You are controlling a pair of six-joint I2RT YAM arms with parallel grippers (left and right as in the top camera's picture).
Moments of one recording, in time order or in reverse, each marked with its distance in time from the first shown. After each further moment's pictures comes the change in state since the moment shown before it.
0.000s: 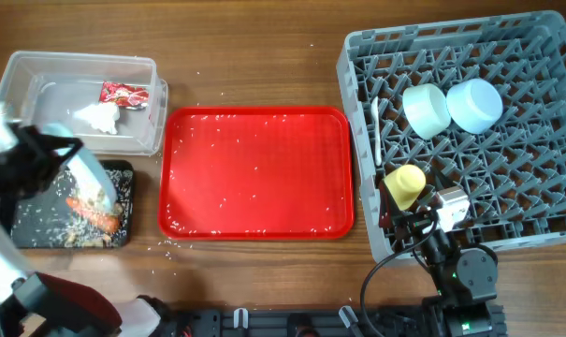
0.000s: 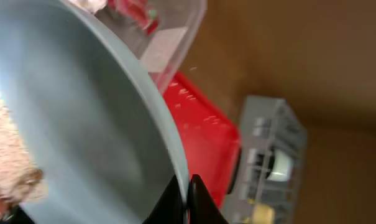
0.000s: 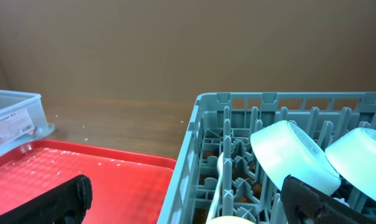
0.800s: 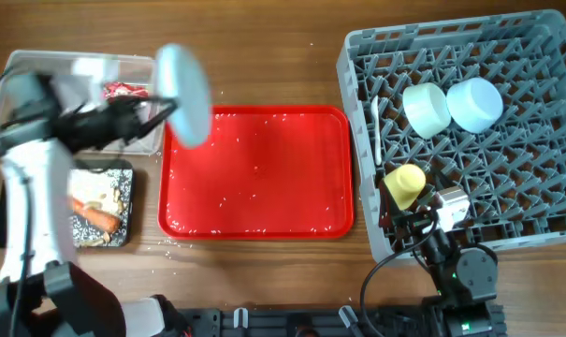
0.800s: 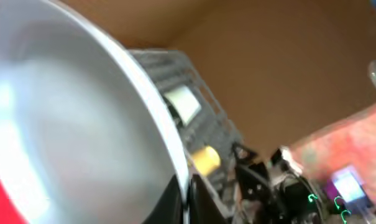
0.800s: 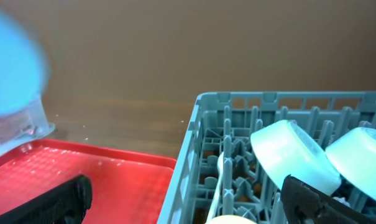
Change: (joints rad) left arm -0.486 -0.001 -0.161 0.521 0.538 0.160; right arm 0.000 -0.002 0.000 0.000 -0.001 0.000
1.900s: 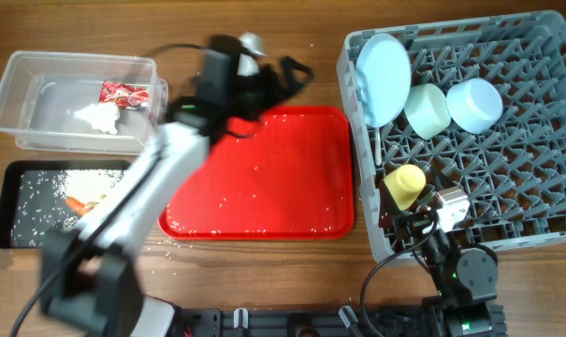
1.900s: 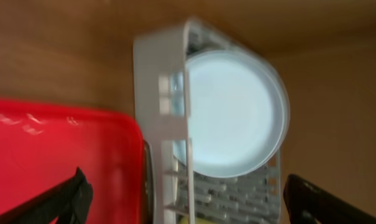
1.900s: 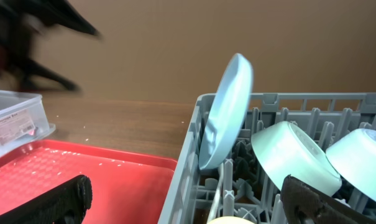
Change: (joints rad) left arm -0.635 0.088 0.015 0.474 -0.909 -1.062; right arm 0.000 -0.001 0.000 0.000 -0.002 0.000
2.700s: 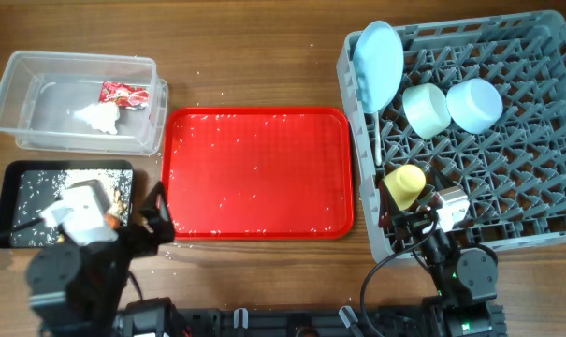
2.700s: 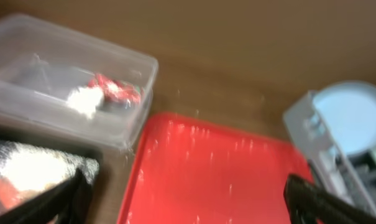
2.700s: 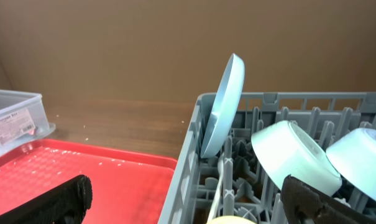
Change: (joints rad) left arm 0.471 -1.236 -0.427 -0.560 -0.320 0.614; right arm 0.000 0.002 0.000 0.000 0.000 0.000
